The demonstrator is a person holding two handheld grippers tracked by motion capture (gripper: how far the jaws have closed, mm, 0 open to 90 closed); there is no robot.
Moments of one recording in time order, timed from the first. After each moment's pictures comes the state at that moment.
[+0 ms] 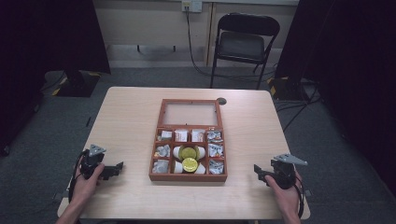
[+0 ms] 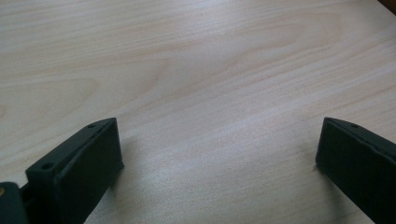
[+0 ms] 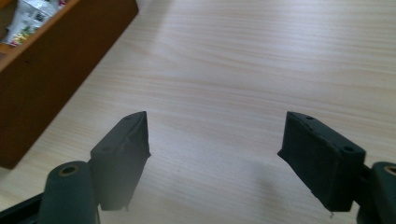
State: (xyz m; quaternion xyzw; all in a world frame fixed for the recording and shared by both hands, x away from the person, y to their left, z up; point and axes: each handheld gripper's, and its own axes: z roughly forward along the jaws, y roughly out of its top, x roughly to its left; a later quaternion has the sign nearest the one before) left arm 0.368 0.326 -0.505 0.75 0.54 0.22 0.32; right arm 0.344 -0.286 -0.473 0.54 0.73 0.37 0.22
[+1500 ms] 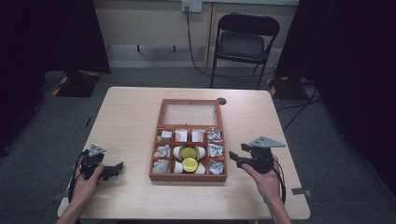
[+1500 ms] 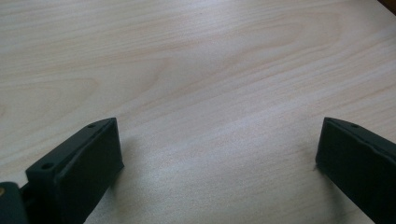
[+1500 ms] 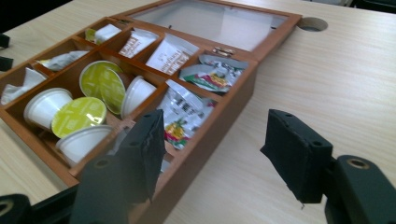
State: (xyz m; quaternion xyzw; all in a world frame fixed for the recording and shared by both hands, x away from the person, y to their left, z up) left arm 0.368 0.326 -0.505 0.75 0.54 0.22 0.32; right arm 0.368 -0.209 -0.419 0.42 0.77 0.44 0.18
